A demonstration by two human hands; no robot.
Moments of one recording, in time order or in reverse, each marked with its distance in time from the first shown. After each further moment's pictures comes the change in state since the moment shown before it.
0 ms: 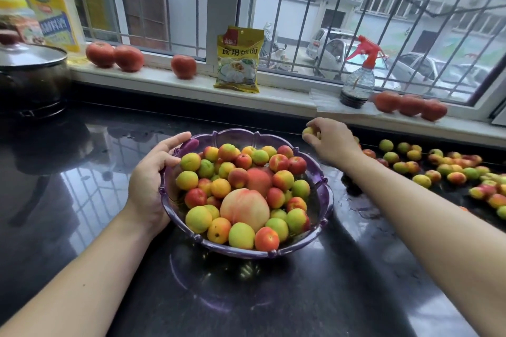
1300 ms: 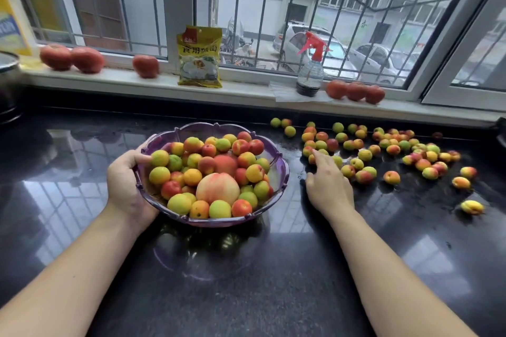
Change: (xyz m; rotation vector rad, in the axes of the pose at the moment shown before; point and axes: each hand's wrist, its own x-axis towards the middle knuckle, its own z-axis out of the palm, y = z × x) left_hand -0.027 -0.003 0.014 -0.170 -0.097 -0.102; right_hand -0.153 0.017 -0.012 -0.010 0.043 0.397
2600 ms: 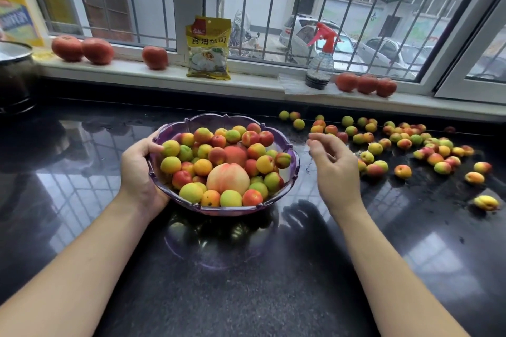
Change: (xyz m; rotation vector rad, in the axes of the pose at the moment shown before) left_hand 0.001 0.000 -0.003 0.036 -0.052 0.035; right_hand -0.035 -0.051 -0.033 0.873 0.181 -0.046
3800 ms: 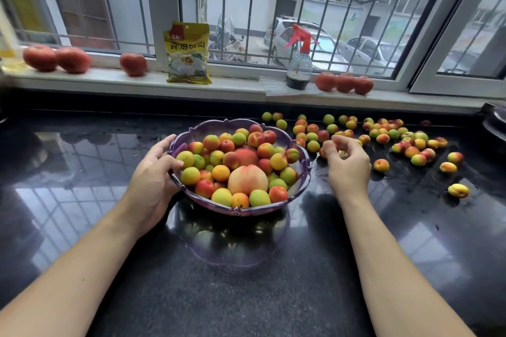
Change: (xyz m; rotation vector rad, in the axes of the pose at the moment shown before) left_hand -0.005 -0.021 0.016 0.332 -0.070 -0.050; right_hand 0.025 0.033 -0.047 -0.205 0.234 0.149
